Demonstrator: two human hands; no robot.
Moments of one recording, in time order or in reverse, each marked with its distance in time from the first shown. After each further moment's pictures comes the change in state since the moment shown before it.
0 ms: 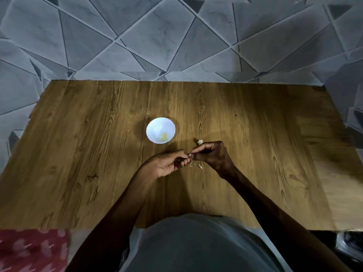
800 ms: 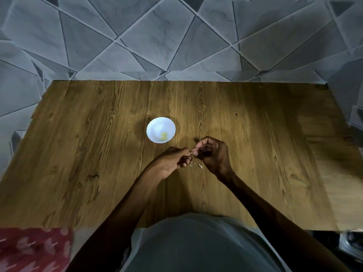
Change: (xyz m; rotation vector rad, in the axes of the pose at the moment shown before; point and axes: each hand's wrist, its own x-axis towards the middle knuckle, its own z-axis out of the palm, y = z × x) left_hand -0.005 -0.001 0.018 0.167 0.118 0.154; right_hand -0.003 0.003 0.010 -0.102 0.217 -0.157
